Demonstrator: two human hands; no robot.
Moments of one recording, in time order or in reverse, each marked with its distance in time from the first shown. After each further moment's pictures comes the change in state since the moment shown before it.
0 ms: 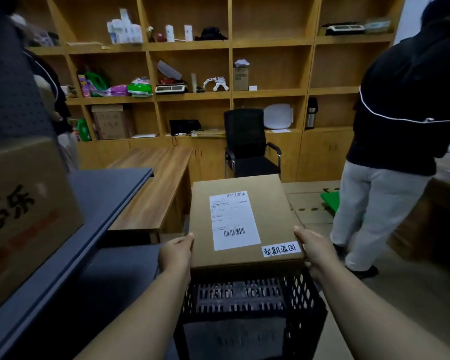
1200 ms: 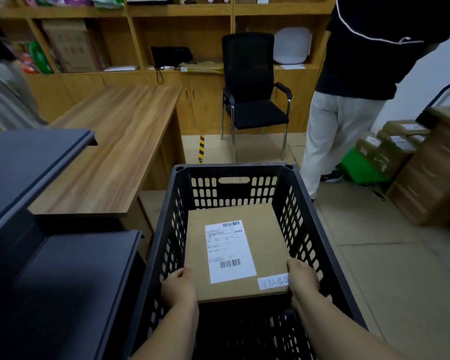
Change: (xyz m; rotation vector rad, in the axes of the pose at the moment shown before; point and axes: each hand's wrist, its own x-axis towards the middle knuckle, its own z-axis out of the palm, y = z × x) left_hand 0.132 -0.132 0.116 0.190 0.111 -0.354; right_hand 0.173 0.148 0.066 -0.430 0.188 0.336
